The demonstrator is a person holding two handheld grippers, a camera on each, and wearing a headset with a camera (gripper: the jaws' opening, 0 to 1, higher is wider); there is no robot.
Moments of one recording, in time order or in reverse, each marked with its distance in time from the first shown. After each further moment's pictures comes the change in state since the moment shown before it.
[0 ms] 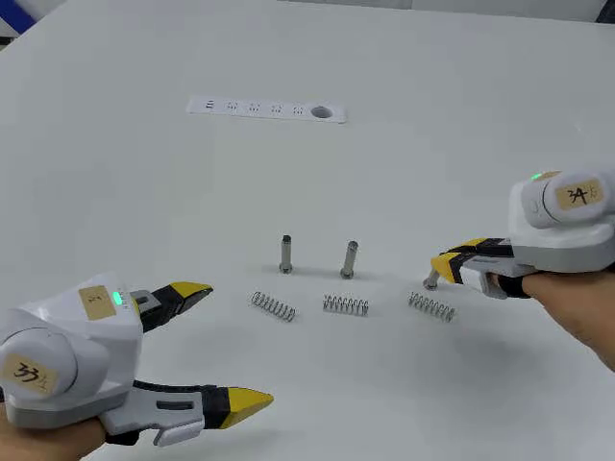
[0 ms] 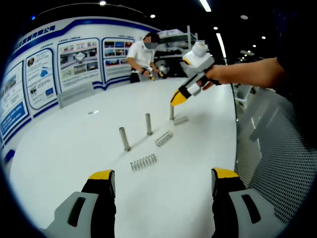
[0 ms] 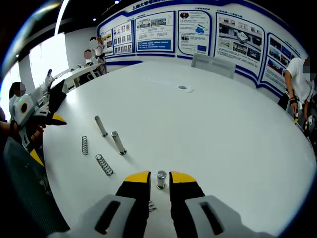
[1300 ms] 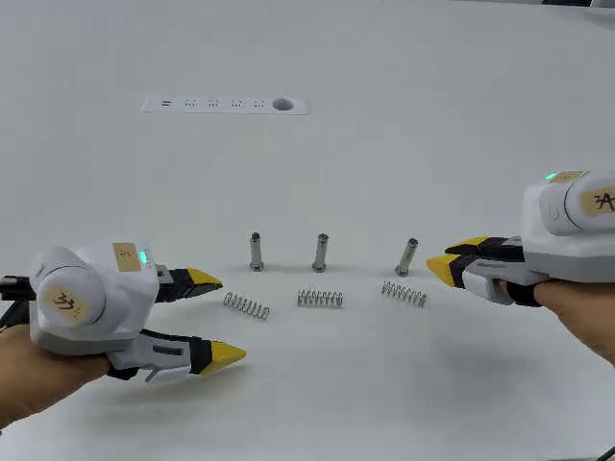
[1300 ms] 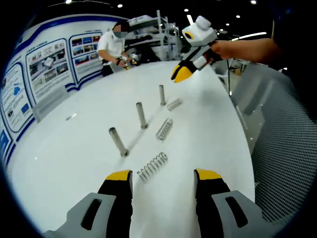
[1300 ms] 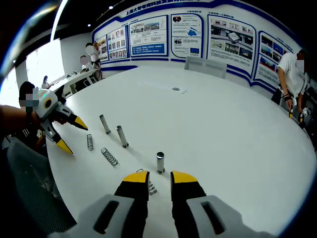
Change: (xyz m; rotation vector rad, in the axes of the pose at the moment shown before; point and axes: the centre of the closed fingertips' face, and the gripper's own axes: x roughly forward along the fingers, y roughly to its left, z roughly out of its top) left arm 0.045 0.020 -0.007 0.198 0.137 -0.198; right arm -0.033 0.001 -0.015 0.046 -0.034 -0.033
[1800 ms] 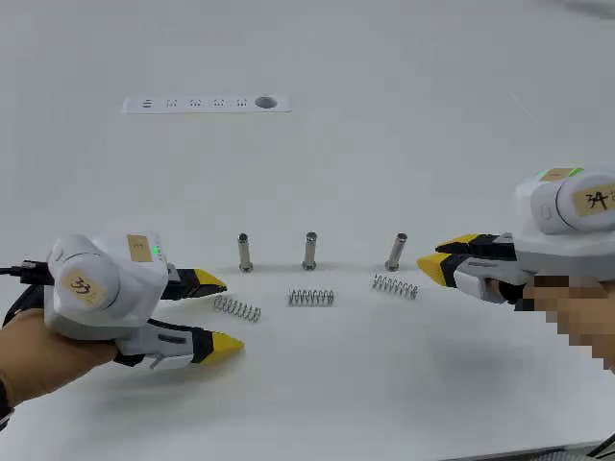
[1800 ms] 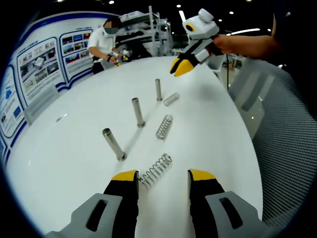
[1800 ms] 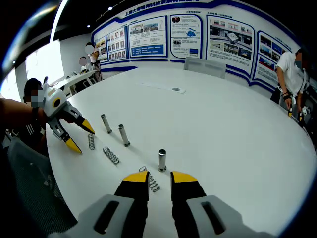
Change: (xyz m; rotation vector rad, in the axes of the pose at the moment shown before) left arm 0.019 0.006 -0.002 0.026 0.042 -0.080; right arm -0.003 0.002 -0.004 0.007 -0.007 -0.003
